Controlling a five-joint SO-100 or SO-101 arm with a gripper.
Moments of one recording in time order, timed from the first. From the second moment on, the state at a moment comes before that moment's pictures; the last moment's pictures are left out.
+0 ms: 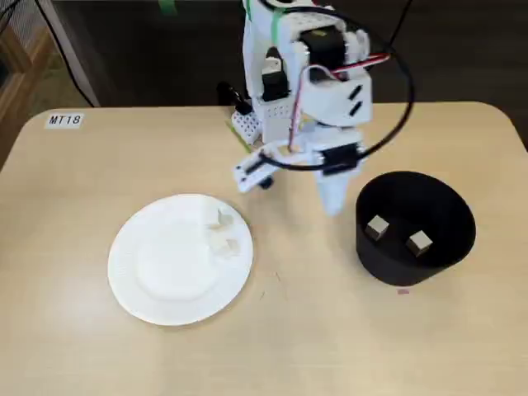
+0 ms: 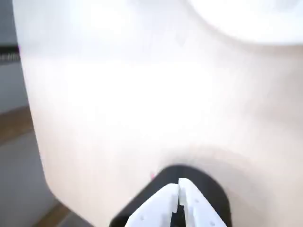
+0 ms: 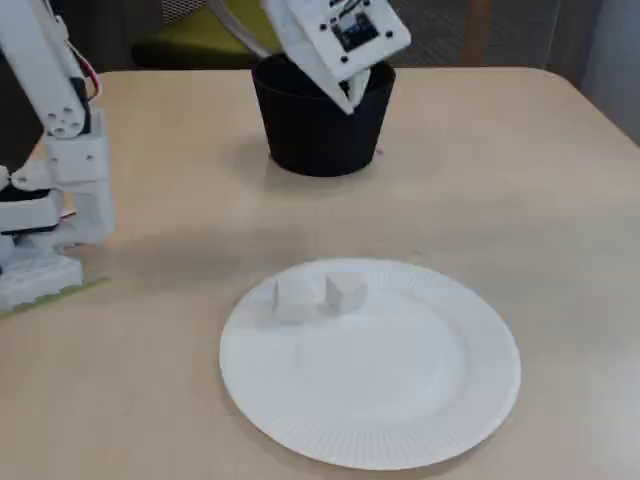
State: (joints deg) arm -5.3 104.5 93.4 75.8 -6.0
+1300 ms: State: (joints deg) arm 16.3 72.5 79.9 92.2 -29.4
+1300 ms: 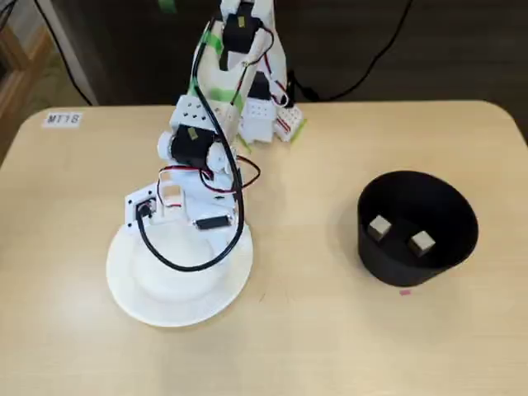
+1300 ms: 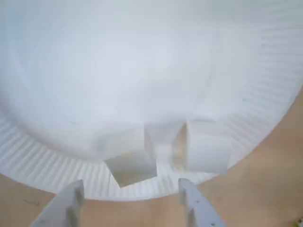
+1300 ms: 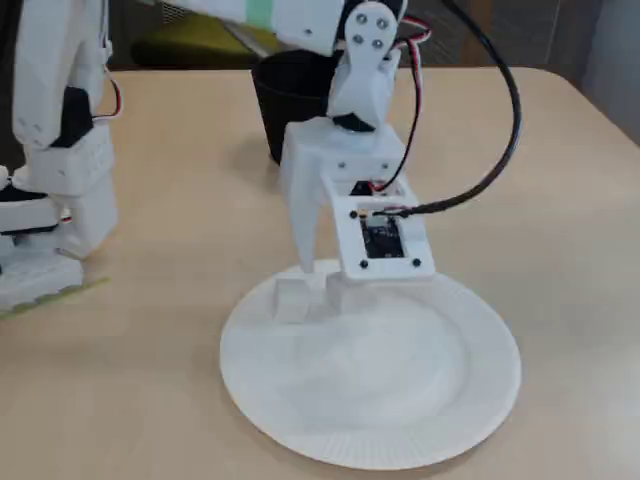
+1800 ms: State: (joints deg) arm 16.3 68.5 79.8 86.9 -27.7
